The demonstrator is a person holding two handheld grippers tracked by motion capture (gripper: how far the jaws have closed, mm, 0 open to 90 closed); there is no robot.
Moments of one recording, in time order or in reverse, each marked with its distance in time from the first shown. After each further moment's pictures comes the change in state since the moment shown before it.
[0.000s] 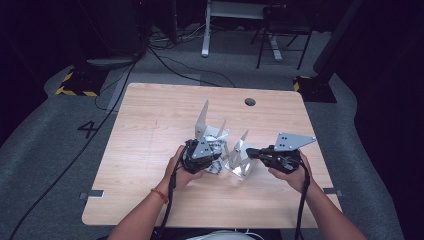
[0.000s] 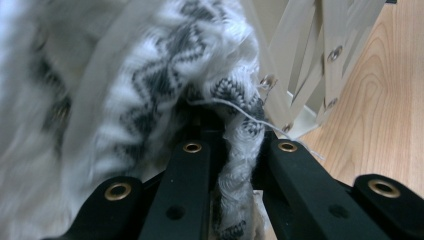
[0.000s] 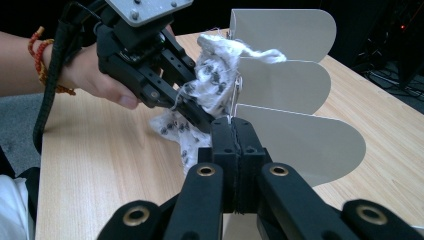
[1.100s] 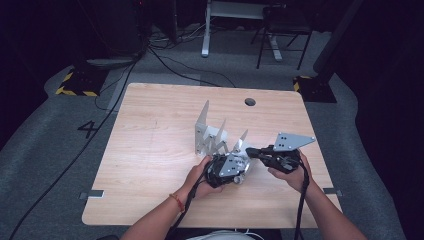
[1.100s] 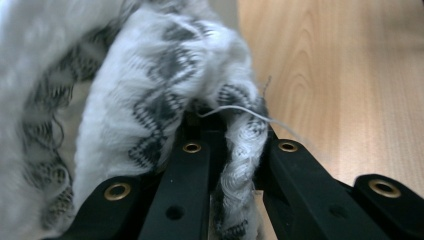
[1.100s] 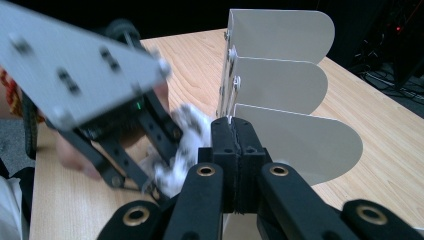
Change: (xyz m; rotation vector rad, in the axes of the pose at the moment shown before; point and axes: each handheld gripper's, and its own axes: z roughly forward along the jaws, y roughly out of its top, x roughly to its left) left arm -0.060 0.021 0.045 0.045 -0.138 0.180; right arm 0.000 0.001 0.001 0.001 -0.010 -0.005
